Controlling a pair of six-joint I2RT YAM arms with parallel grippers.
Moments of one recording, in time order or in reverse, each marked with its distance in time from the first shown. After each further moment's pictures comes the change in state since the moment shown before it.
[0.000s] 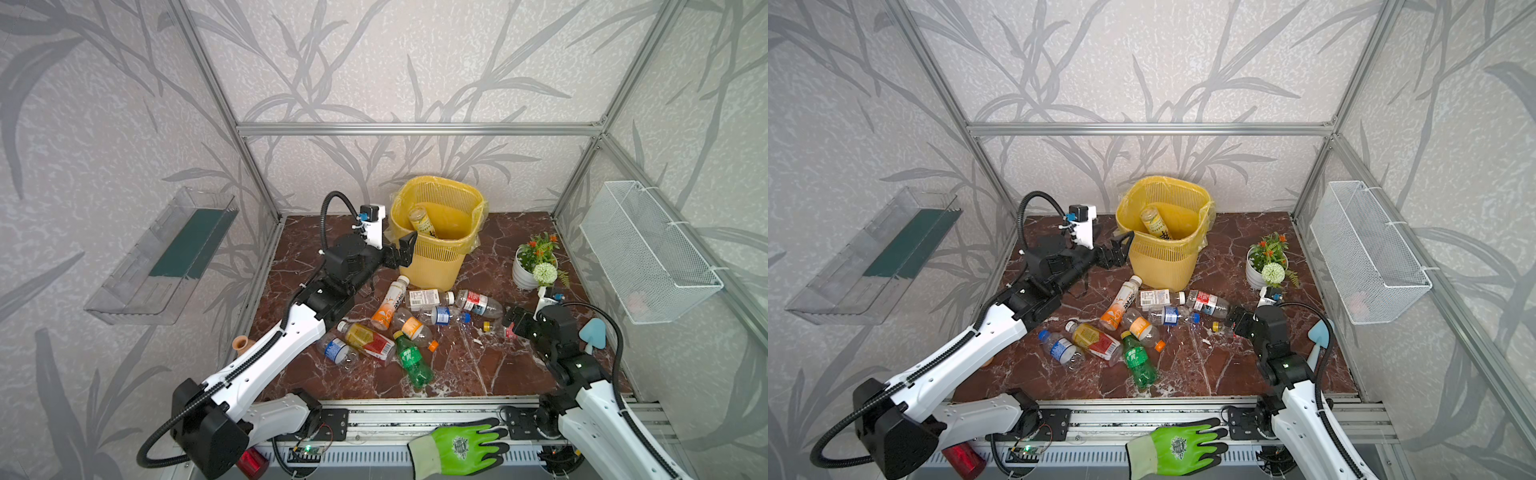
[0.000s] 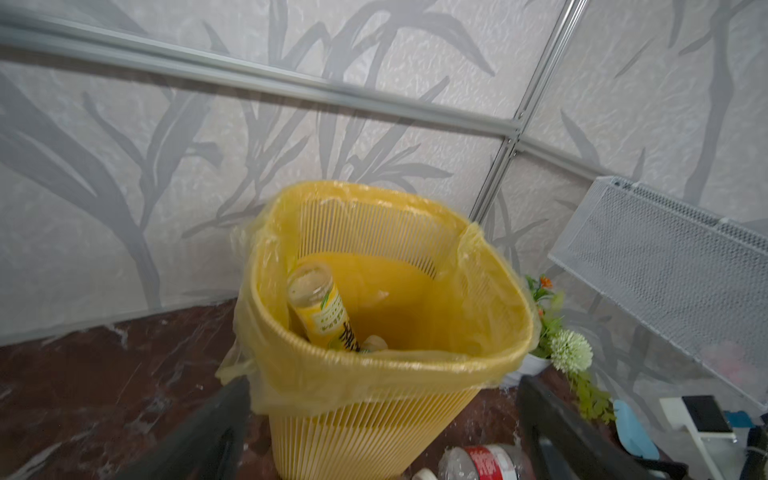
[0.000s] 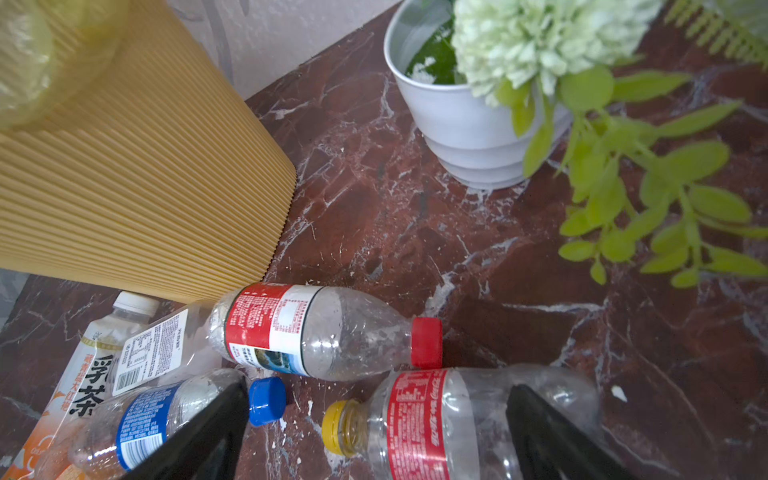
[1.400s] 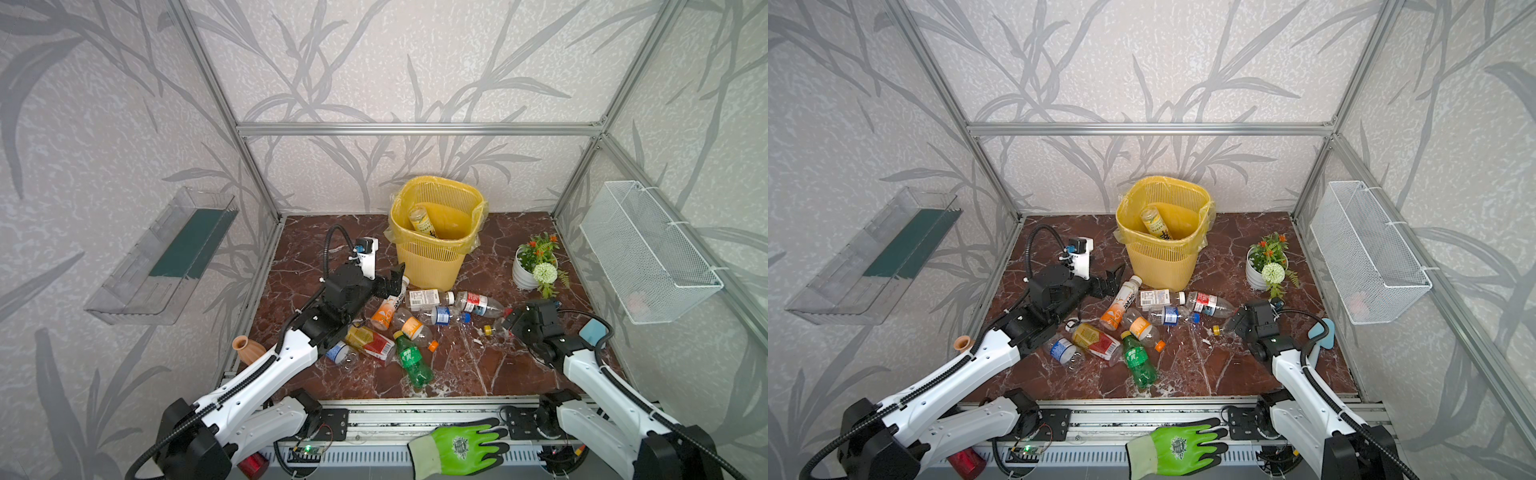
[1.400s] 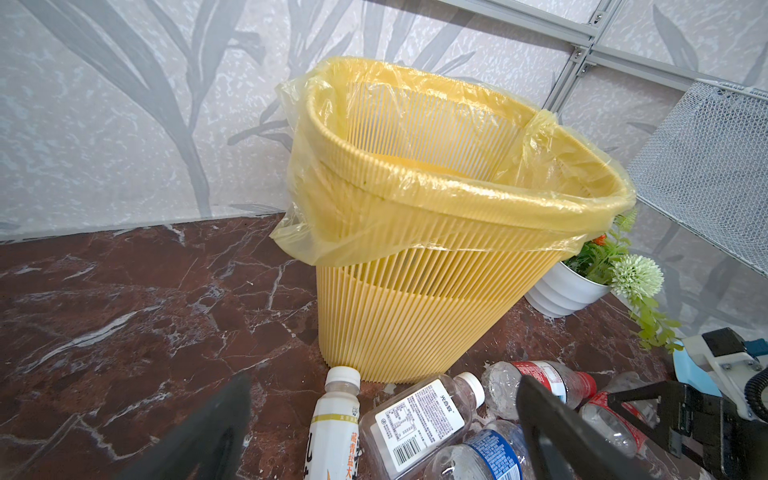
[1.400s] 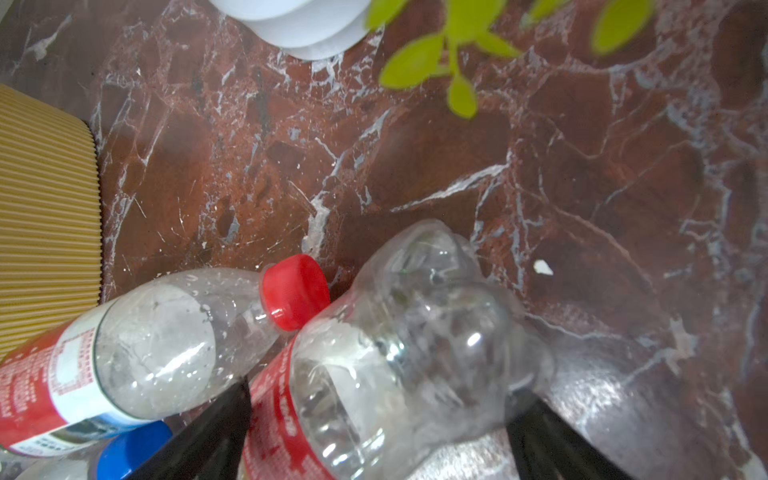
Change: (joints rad) left arm -0.021 -0.147 -0.223 -0.030 -0.106 -0.012; right arm -0.033 0.333 0.045 -0.058 0.074 0.223
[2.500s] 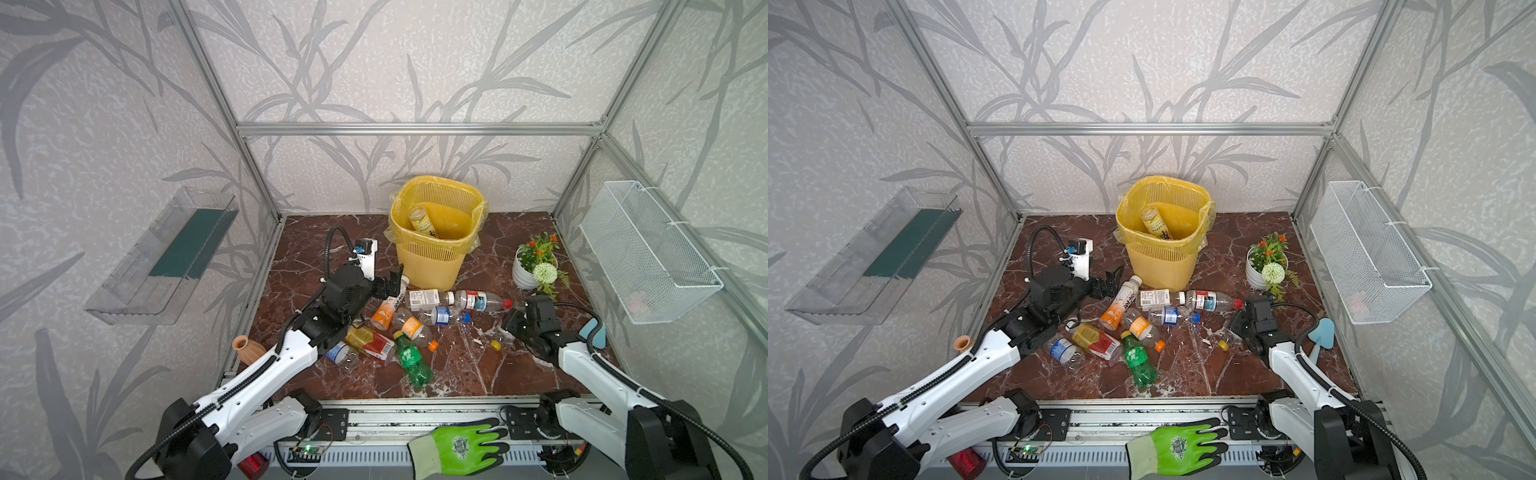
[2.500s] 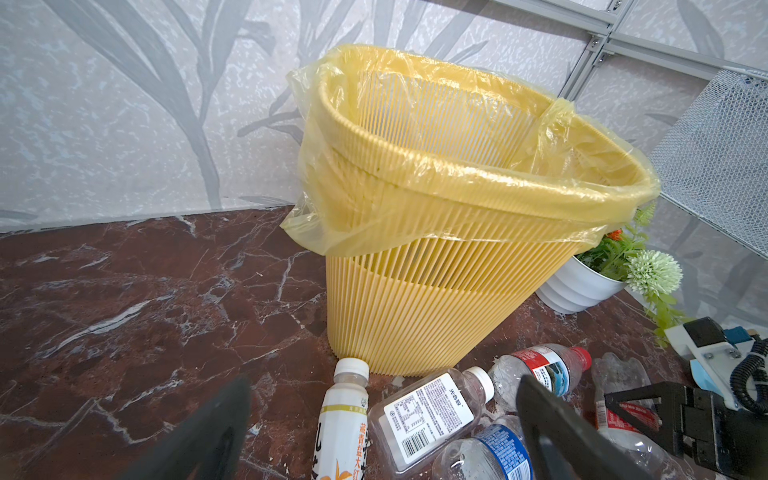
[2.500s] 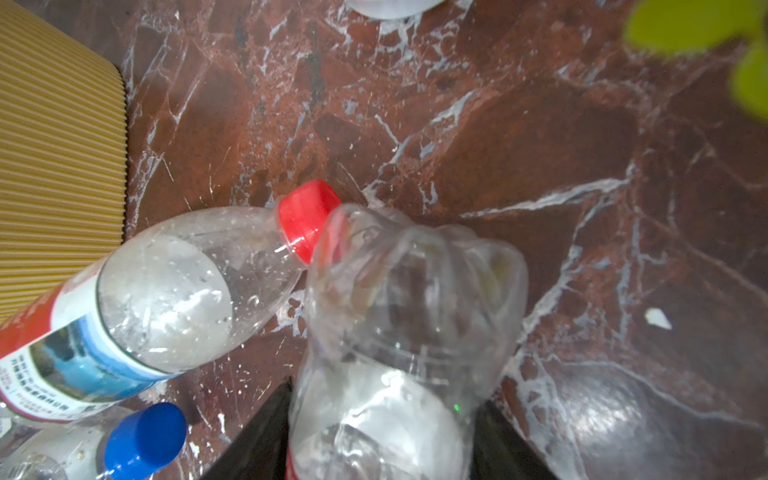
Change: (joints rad) left arm 0.000 0.000 -0.003 -0.018 -0.021 0.000; right arm -0.021 0.116 -0.010 0.149 -0.142 -0.110
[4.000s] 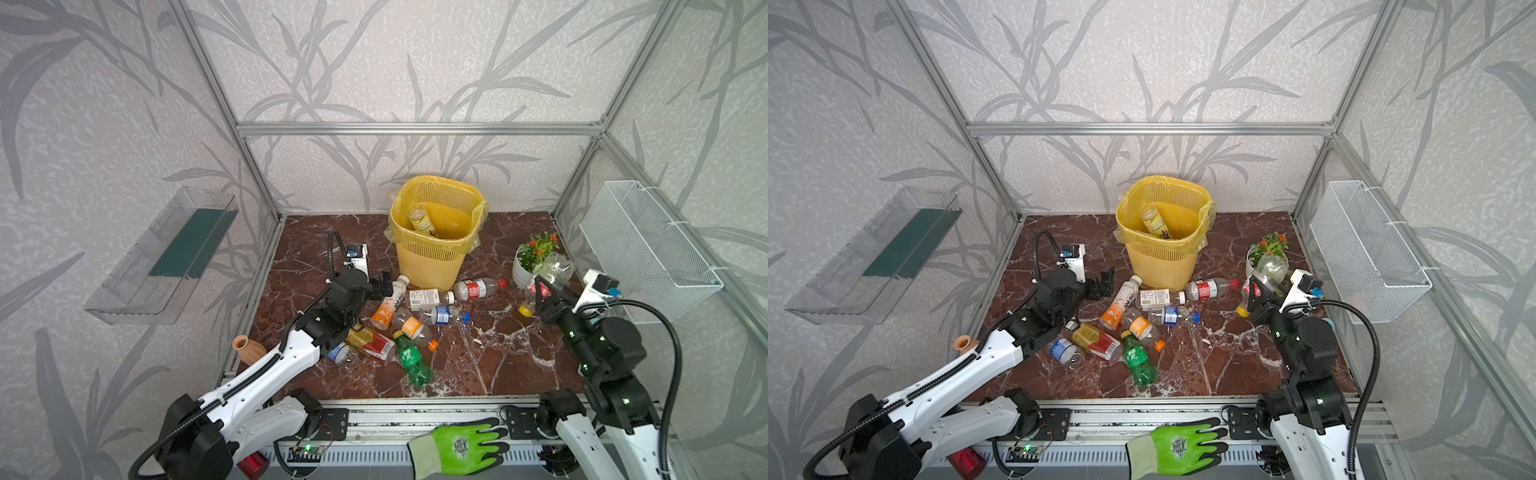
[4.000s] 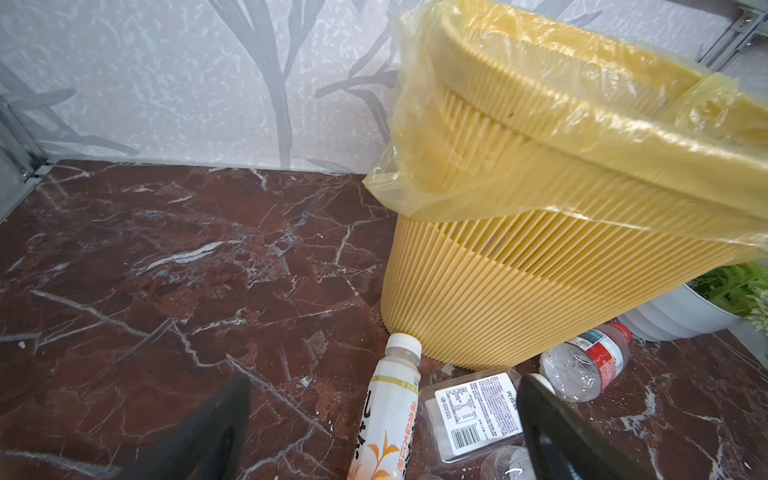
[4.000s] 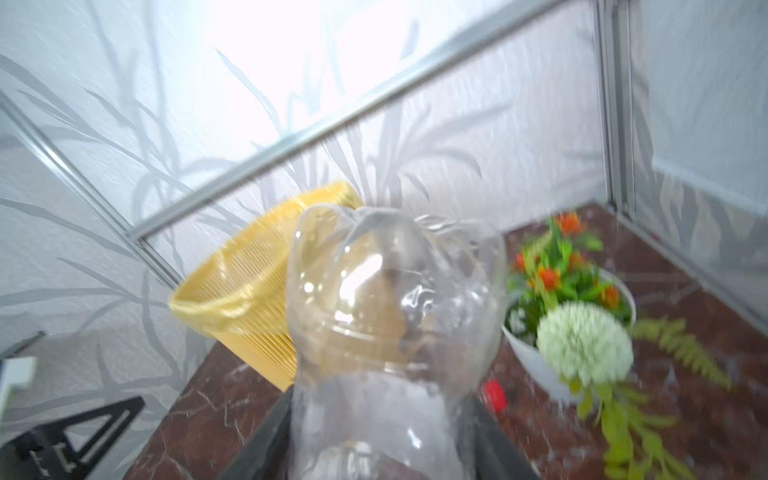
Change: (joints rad) left arm 0.015 0.016 -0.042 -0.058 -0.185 -0.112; right arm -0.005 -0.733 0.278 -0.010 -0.064 -0.281
